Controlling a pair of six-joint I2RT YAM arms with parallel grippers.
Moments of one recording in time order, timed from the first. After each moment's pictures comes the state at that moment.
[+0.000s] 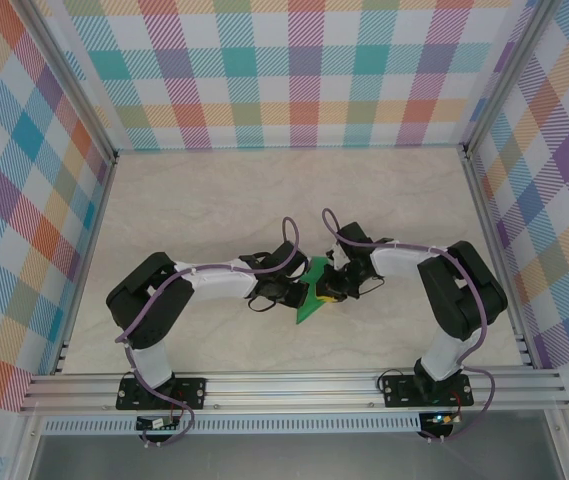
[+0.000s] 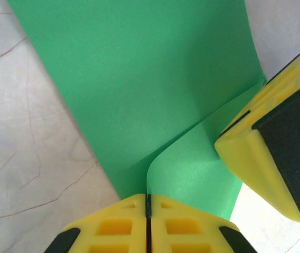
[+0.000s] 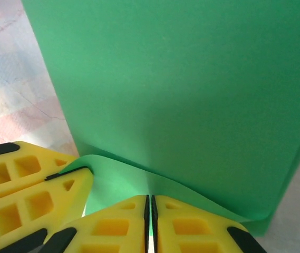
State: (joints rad) left arm -0.86 1.79 0.99 -0.29 0.16 -0.44; right arm 0.52 1.72 0.85 -0.43 -0.59 0.62
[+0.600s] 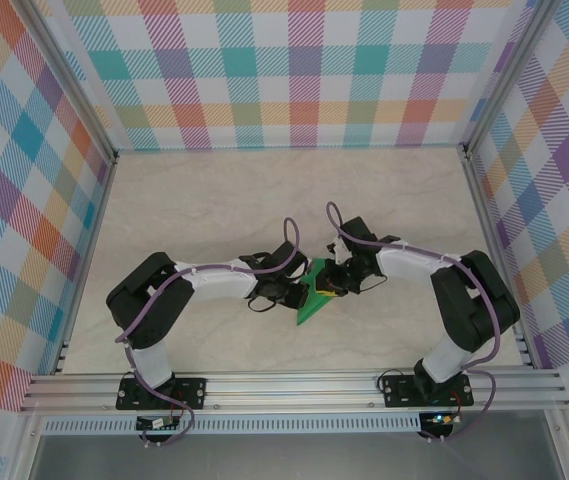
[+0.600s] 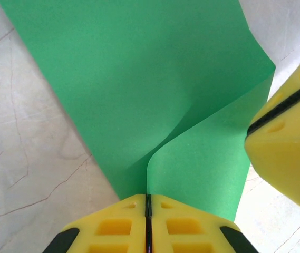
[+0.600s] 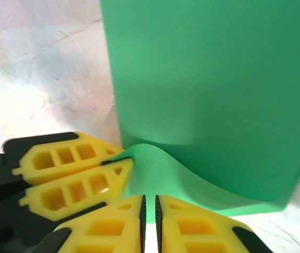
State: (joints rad) left arm -0.86 1.79 0.99 -0.29 0.18 -0.42; right arm 0.53 1.64 0.88 -0.46 -0.59 0.63
